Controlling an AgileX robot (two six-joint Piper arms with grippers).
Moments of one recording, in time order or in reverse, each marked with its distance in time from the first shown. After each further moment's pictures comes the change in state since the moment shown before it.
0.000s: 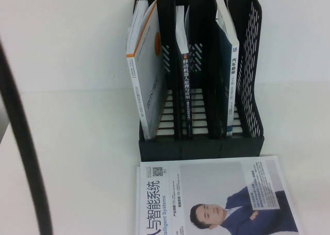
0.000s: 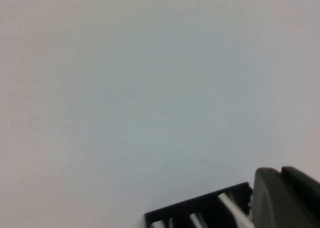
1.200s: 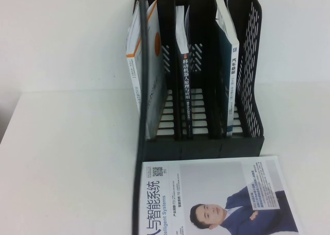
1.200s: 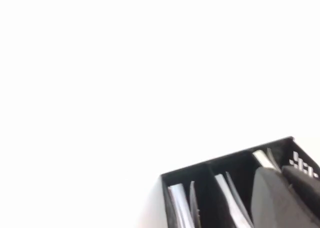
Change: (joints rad) right arm 0.000 0.217 -0.535 -0.210 0.345 0.141; left arm 0.329 0.242 -0.081 -0.267 -0.004 0.063
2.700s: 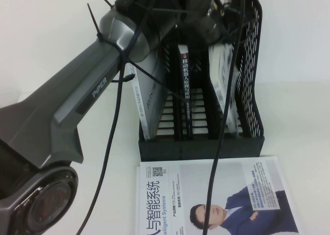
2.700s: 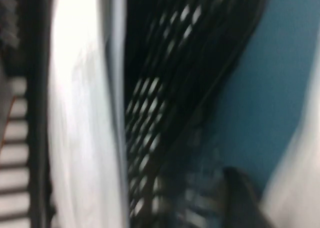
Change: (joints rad) right arm 0.000 0.495 -0.005 0.045 -0.027 0.028; left arm -0.008 0.447 0.308 -0.327 -0.314 -0.511
